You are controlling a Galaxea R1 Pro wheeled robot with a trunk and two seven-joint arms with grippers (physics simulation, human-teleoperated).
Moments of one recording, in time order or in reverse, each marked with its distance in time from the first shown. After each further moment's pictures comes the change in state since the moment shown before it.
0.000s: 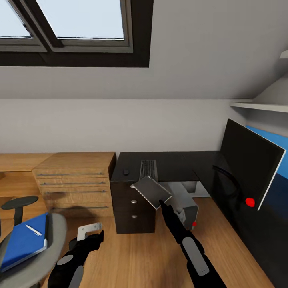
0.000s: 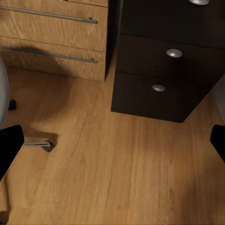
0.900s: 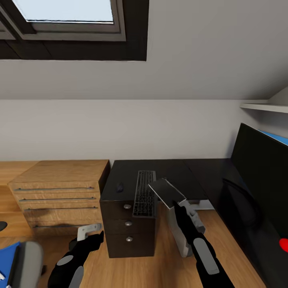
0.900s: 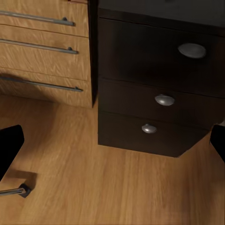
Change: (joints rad) left arm 0.003 0.000 -0.001 -0.001 0.000 -0.001 0.000; right arm 0.000 -0.015 -0.159 0.007 -0.002 -0.003 -0.033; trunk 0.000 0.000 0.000
